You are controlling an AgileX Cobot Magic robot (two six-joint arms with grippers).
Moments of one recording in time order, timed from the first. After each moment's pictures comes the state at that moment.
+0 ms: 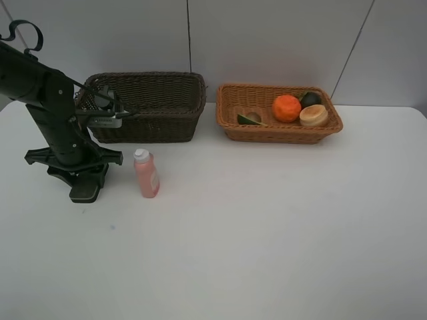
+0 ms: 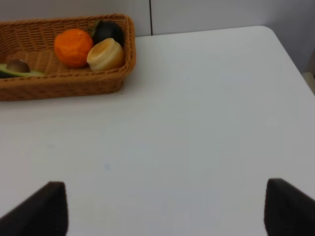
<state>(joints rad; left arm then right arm) -0.22 2.00 -1.05 0.13 0.55 -0.38 -0.05 0.00 -0.52 -0.08 1.06 0.08</state>
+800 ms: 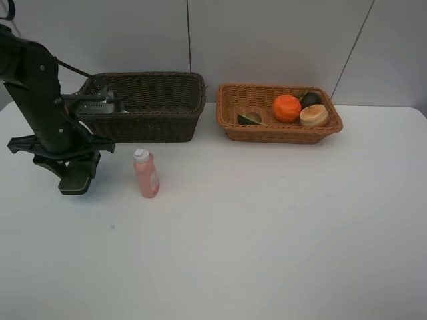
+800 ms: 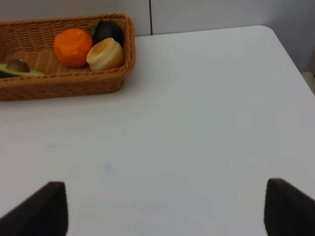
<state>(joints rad) -0.22 1.83 -1.05 0.10 0.69 -0.38 -0.05 0.00 -0.52 -0.08 1.06 0.08</state>
